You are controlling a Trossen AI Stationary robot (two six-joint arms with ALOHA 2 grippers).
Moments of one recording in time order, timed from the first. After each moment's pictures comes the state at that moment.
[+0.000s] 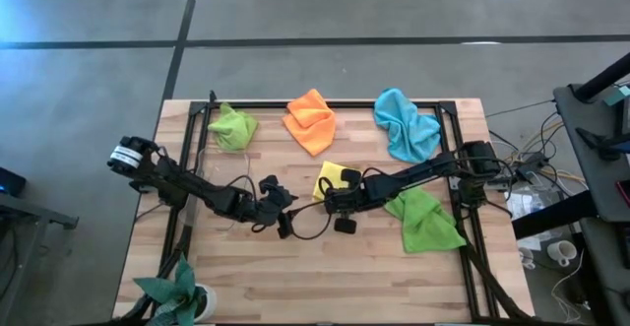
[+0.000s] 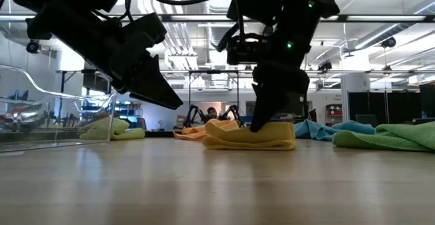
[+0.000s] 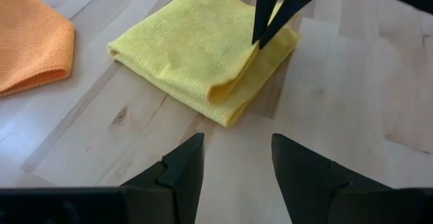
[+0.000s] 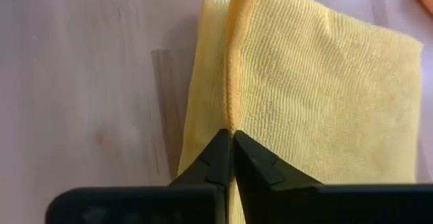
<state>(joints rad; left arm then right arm) -0.30 1.54 0.63 0.24 -0.53 -0.43 0.16 1.89 1.21 -0.52 0.26 0.21</state>
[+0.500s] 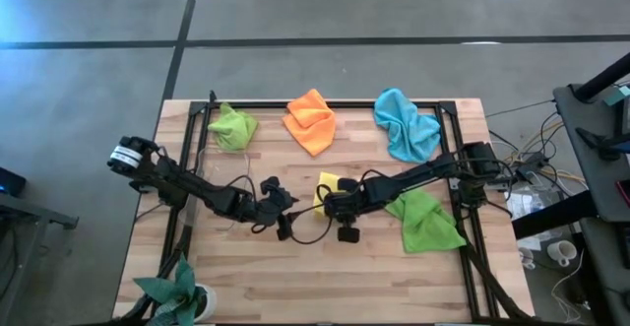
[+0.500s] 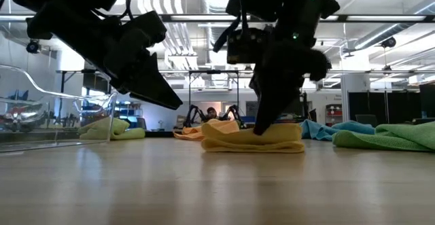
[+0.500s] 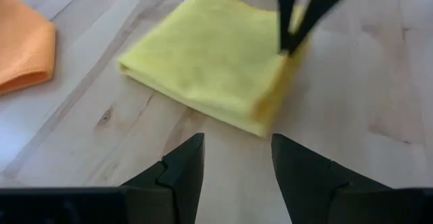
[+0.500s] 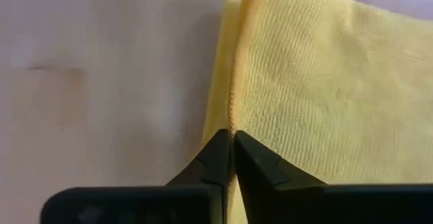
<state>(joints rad) -0.30 1.53 0.63 0.25 -0.49 -0.41 0.18 1.90 1.21 -0.51 0.05 0.16</state>
